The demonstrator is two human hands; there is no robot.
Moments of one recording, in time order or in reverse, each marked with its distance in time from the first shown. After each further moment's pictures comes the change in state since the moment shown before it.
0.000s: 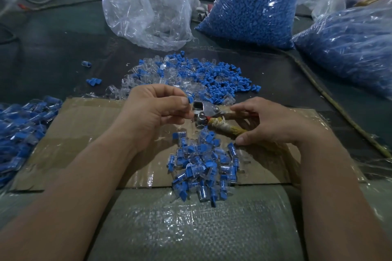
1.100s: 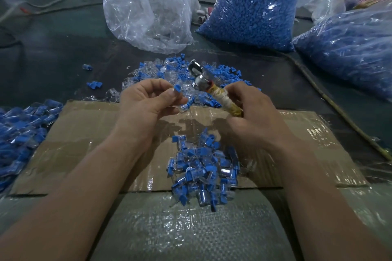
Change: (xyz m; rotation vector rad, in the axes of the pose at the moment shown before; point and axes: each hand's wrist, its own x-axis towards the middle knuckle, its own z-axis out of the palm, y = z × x) left_hand 0.002 -0.007 0.004 -0.118 0.190 0.176; right_hand 0.001 -0.039 0.022 0.015 0.457 -0.206
